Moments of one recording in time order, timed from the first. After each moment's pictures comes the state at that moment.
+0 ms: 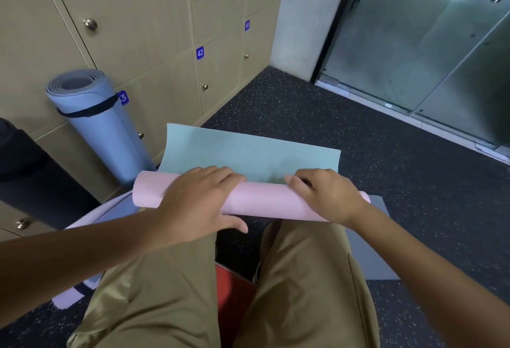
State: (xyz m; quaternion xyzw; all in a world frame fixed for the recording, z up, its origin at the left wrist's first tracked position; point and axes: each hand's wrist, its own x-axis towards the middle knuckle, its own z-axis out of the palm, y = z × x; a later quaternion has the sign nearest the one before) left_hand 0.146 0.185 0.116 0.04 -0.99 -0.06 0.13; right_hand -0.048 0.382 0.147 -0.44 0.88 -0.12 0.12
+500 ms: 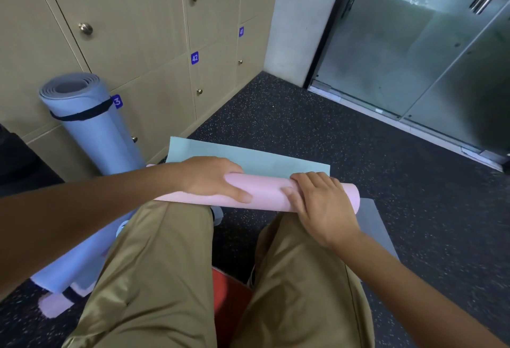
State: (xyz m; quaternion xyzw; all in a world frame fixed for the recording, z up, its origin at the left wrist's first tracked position) left_hand 0.088 0.152 0.144 0.10 -0.94 -0.27 -0.16; right_hand -0.034 0.404 0.111 -0.47 0.87 -0.10 -0.11
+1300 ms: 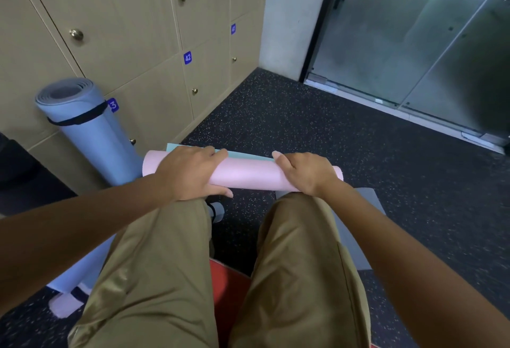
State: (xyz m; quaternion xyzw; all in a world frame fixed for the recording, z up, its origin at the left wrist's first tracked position) left_hand 0.101 0.136 0.100 0.03 -0.99 0.08 0.08; right_hand -0.079 0.362 0.124 -0.44 0.89 -0.06 0.11
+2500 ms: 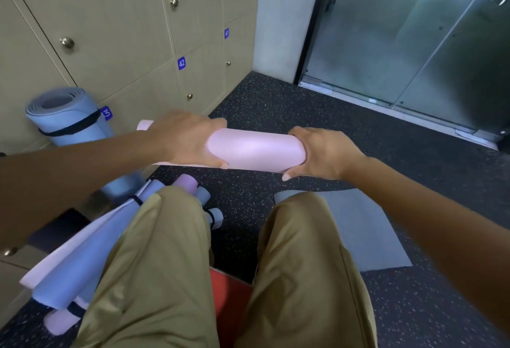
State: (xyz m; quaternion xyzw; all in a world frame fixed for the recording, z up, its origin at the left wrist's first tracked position) left_hand 0.071 0.121 0.193 0.07 -1.00 0.04 -0.02; right_hand -0.107 0.375 0.181 -0.51 0.86 -0.02 0.05
